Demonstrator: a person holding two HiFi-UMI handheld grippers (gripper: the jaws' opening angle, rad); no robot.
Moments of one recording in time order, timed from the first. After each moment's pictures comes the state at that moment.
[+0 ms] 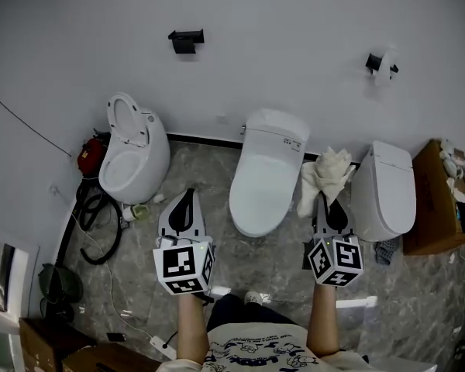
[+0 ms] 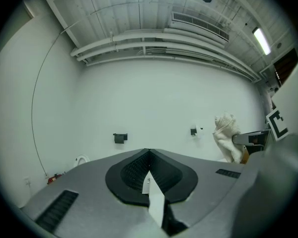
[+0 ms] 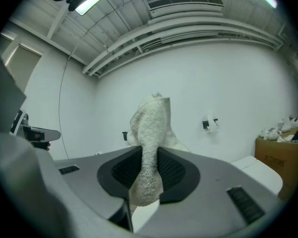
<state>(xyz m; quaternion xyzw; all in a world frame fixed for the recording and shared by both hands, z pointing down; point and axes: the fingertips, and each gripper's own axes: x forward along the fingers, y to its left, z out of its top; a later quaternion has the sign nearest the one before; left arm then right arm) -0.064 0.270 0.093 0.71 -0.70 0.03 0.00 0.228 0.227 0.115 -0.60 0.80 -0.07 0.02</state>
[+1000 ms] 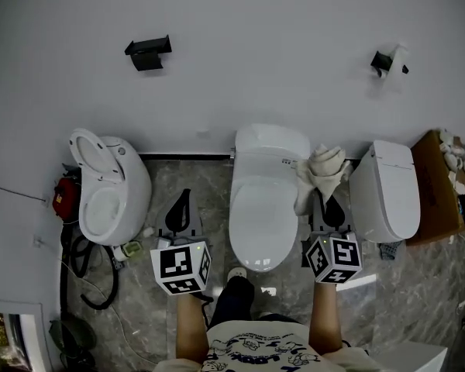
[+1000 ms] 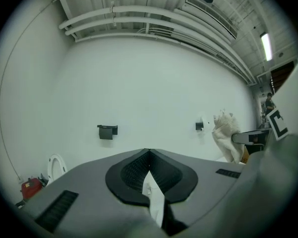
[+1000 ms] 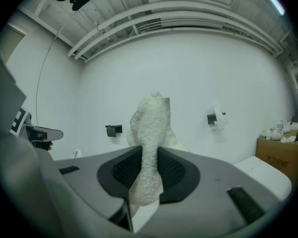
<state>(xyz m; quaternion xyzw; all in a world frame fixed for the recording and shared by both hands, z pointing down) -0.152 -0.067 0.142 0.76 -0.64 0.05 0.04 0.139 -0.066 0.153 -0.65 0.76 -0.08 -0.02</state>
